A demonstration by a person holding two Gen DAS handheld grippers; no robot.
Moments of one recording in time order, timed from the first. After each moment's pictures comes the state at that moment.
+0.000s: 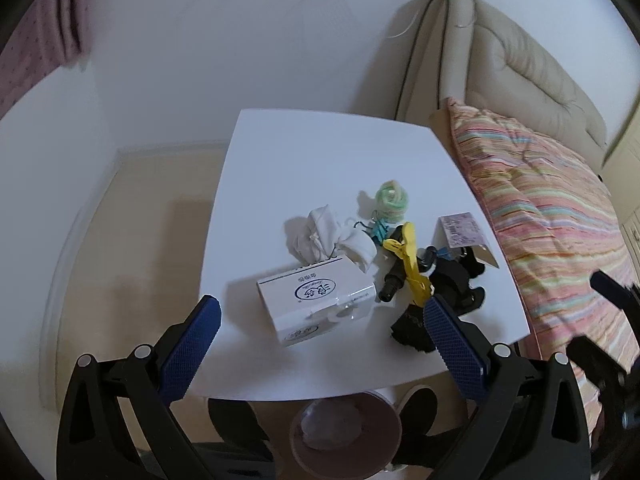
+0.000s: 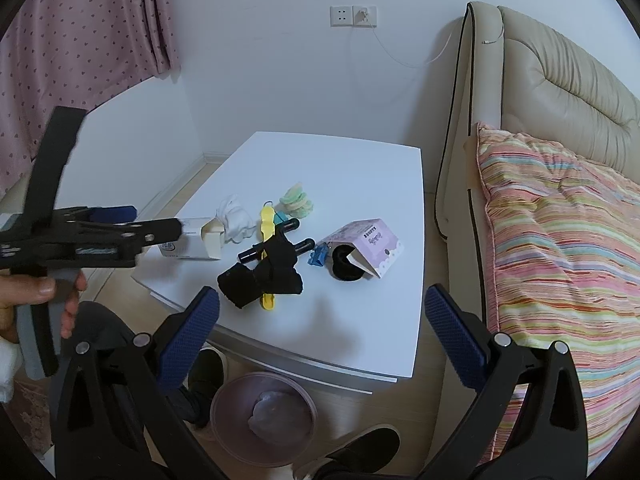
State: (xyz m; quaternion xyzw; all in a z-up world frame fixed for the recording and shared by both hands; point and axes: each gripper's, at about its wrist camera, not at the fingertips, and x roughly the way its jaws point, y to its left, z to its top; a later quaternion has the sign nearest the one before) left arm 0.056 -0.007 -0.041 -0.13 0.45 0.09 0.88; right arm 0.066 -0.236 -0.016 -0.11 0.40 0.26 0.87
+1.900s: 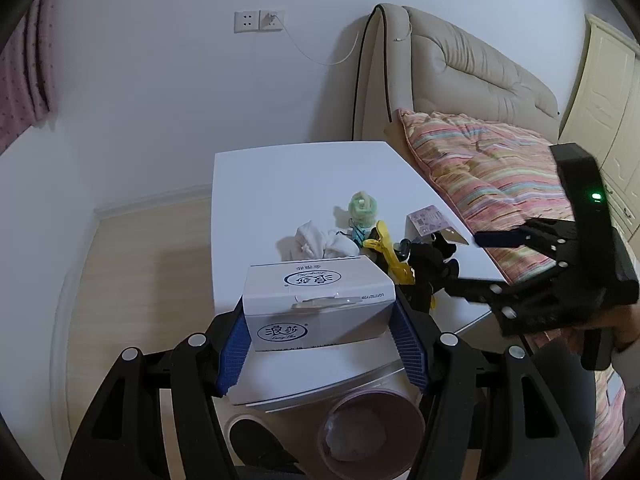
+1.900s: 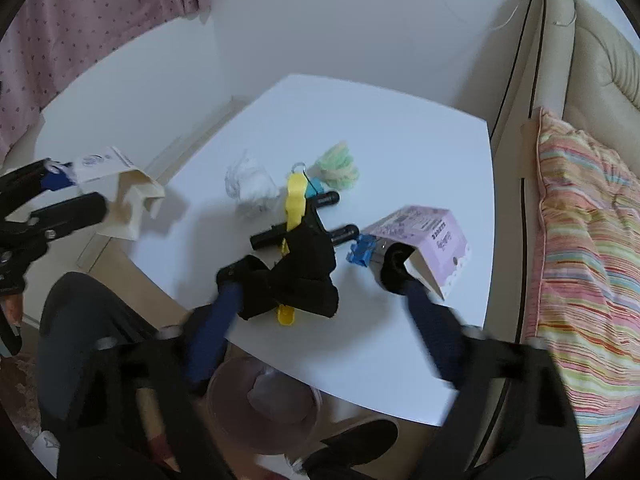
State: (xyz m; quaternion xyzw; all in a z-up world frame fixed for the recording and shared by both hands) left arm 0.013 -0.003 -0.022 -0.06 0.39 0.01 0.92; right arm 0.114 -0.178 -0.071 -0.17 0.47 0.31 0.81
